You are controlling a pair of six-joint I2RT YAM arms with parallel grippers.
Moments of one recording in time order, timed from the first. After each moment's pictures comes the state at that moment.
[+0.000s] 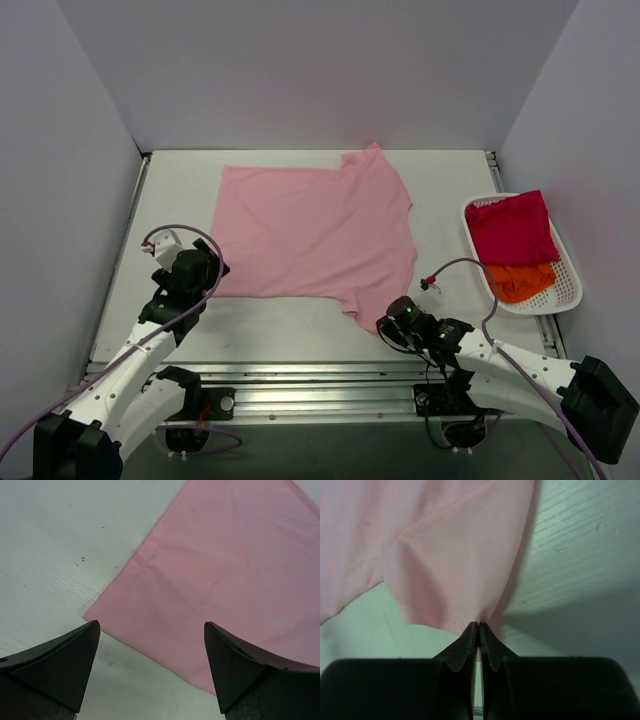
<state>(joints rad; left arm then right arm) -0.33 0.85 0.53 -0.28 -0.54 -0.78 0.85 0.92 0.26 -0.25 0.35 1.36</state>
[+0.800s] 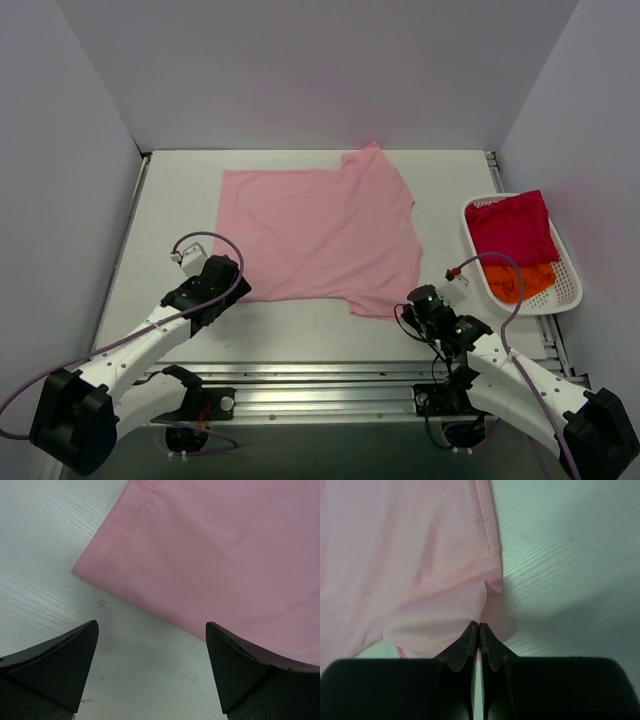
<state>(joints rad) -0.49 1.02 0.57 -0.48 -0.47 -0.98 0.62 0.77 0.27 -0.37 0.45 1.18</state>
